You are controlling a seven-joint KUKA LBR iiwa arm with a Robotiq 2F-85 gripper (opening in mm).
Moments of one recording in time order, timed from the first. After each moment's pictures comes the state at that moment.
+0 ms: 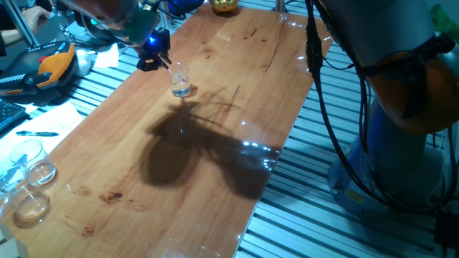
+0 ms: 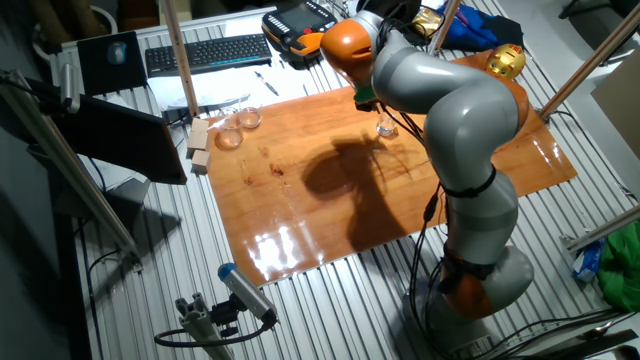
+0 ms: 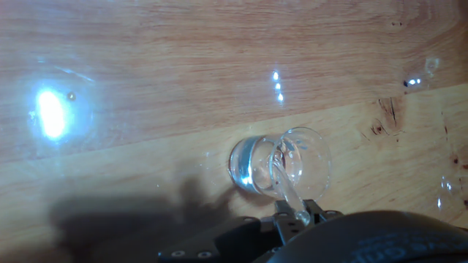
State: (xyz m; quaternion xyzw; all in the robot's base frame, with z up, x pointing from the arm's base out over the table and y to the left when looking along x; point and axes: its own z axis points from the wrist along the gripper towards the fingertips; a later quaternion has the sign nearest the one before) arm 0.618 -0.033 0.175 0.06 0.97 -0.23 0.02
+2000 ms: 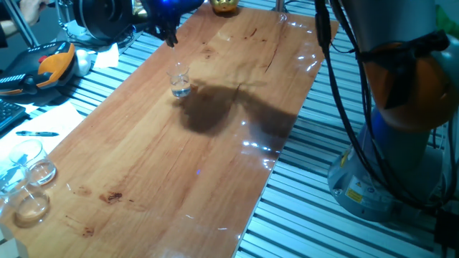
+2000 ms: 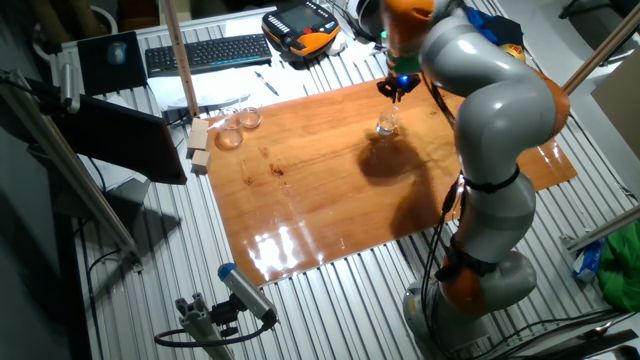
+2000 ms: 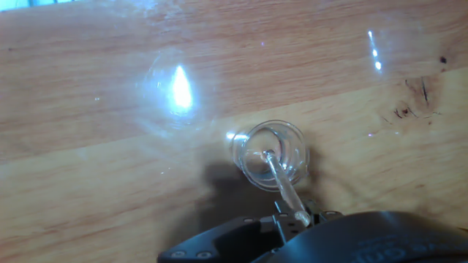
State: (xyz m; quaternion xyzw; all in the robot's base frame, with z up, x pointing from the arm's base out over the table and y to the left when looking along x) arm 0.612 -0.076 0.224 0.08 0.99 -0.07 0.00
